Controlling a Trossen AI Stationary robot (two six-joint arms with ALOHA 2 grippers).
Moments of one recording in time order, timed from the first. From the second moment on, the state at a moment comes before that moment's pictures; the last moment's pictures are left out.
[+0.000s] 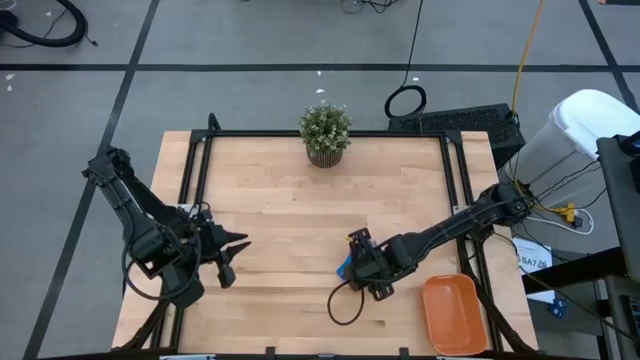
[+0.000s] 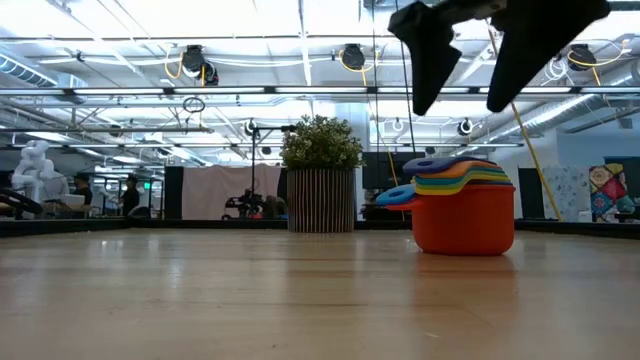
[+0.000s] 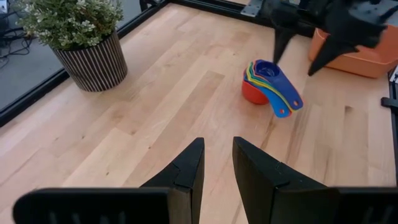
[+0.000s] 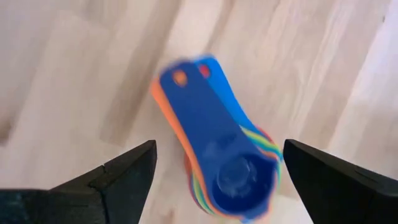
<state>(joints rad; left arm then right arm) -0.87 1.23 1.16 -1.11 -0.95 -1.16 0.42 1.76 1.42 -0.97 0.21 -0.02</state>
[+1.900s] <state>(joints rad) -0.90 1.23 1.16 -1.10 -0.95 -1.18 0.34 1.89 1.43 -1.01 0.21 -0.02</state>
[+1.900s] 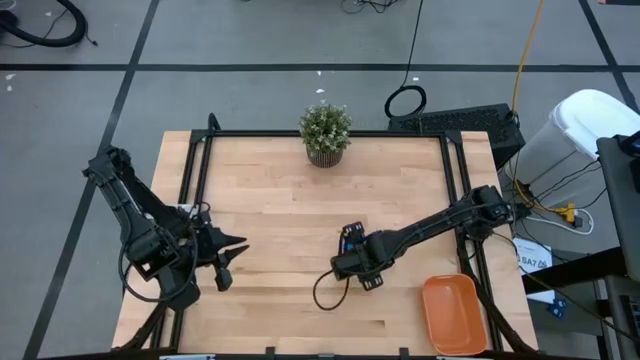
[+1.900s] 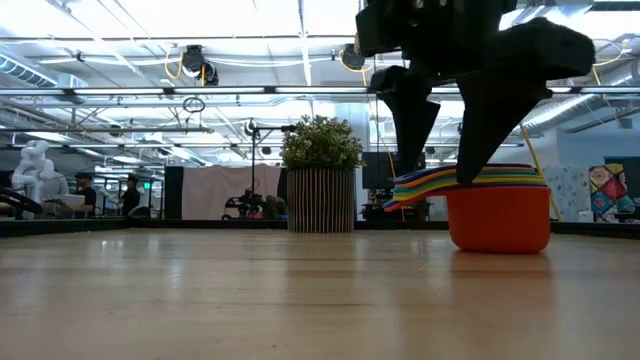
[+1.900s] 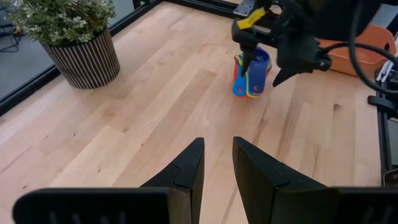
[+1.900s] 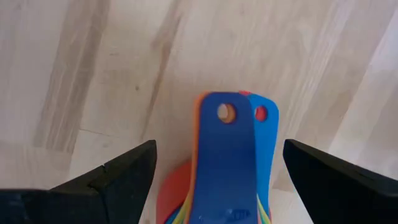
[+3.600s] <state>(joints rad) -0.91 1.23 1.16 -1.10 -0.94 -1.20 0.28 1.89 1.33 -0.93 0.20 -0.07</state>
